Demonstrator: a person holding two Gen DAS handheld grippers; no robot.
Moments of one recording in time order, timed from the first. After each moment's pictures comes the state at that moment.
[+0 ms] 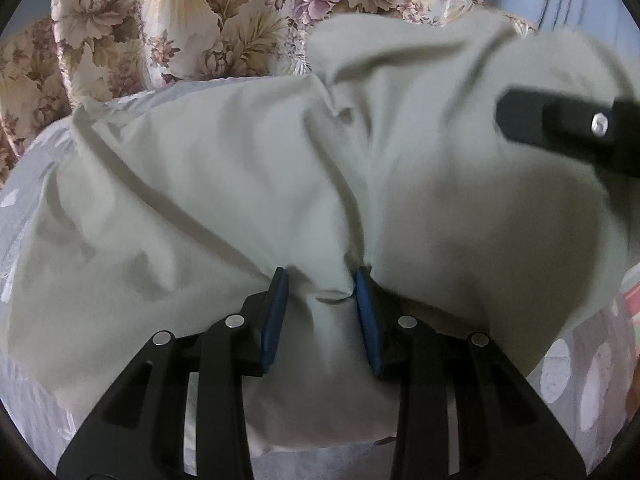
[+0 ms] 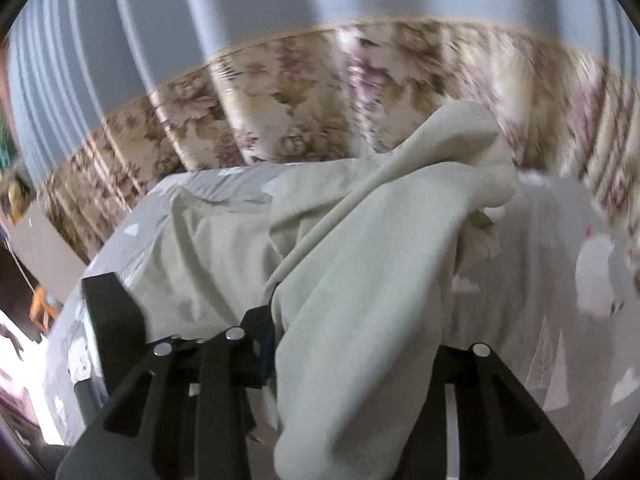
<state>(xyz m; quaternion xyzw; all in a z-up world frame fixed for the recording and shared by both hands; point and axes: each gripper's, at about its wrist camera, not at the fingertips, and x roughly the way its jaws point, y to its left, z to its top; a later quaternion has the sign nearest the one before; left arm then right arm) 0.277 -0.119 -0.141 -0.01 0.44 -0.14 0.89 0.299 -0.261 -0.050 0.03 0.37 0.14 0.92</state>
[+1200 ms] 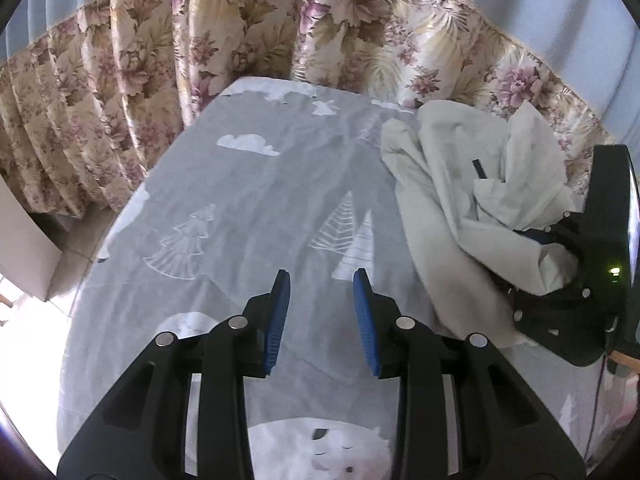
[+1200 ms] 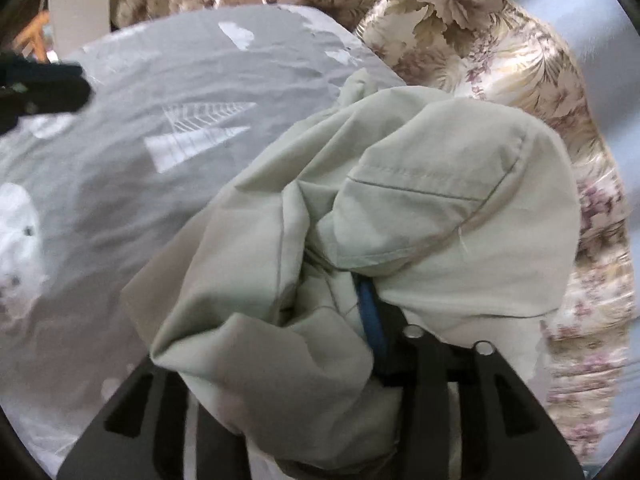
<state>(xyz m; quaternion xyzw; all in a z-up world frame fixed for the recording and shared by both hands) 0.239 0.206 -0.102 -0.09 0.44 -0.01 0.89 0.306 0.015 -0.101 -0.31 0.45 0.24 0.81</state>
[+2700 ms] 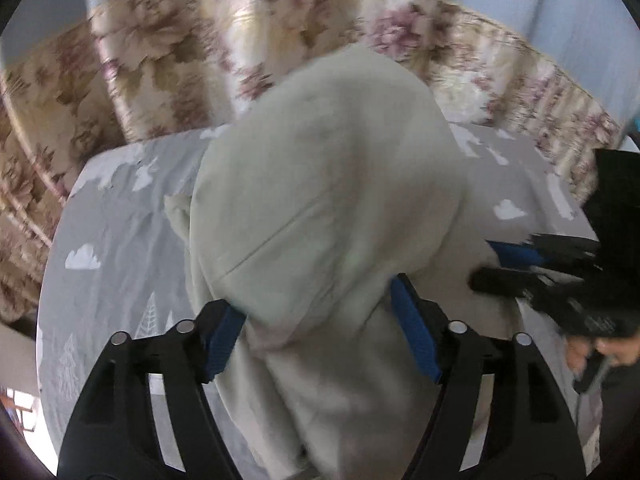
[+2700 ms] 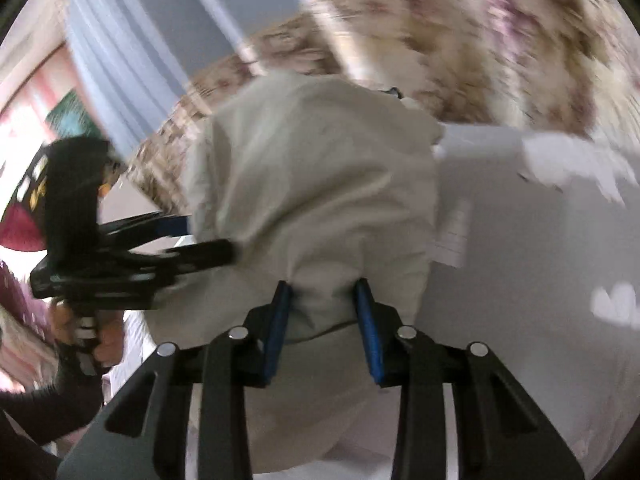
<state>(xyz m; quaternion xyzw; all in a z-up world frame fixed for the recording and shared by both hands) 0.323 0.035 -0.071 0.02 0.46 -0.14 0.88 0.358 -0.161 -0.090 0.07 0.41 0.36 0.84</state>
